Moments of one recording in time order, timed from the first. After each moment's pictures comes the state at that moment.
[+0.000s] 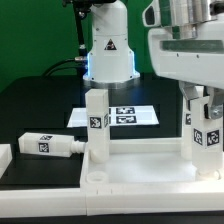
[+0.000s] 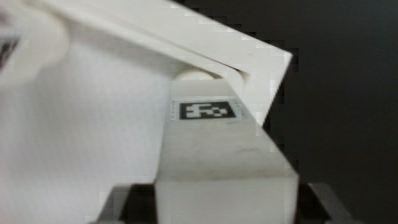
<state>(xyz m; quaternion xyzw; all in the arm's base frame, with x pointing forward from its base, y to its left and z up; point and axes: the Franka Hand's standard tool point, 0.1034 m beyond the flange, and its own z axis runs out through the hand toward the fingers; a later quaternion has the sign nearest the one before) 0.639 0.100 0.122 -0.77 0.63 0.00 0.09</state>
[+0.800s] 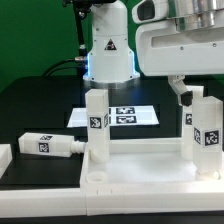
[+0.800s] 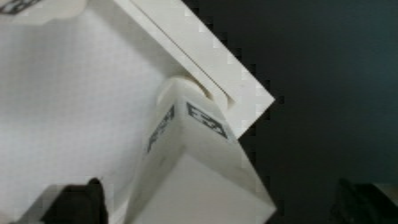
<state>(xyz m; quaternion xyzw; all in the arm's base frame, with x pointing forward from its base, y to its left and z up) 0.640 0.108 0.133 -0.93 0.37 -0.02 0.09</state>
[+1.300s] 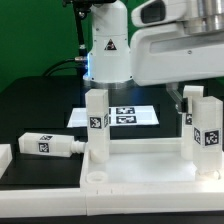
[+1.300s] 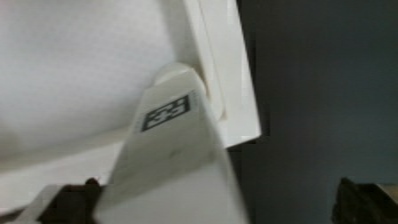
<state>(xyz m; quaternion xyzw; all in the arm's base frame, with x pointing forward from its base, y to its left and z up) 0.639 0.116 0.124 -0.99 0.06 -0.04 0.07</state>
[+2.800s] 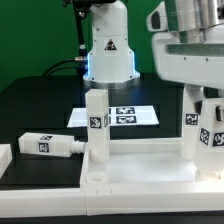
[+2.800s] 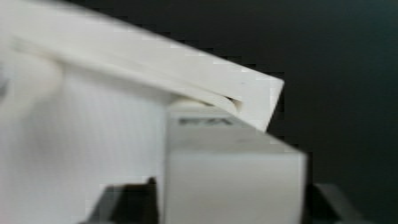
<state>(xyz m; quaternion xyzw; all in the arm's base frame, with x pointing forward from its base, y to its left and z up) 0.639 0.109 0.119 -0.87 0.48 -0.01 0.09</state>
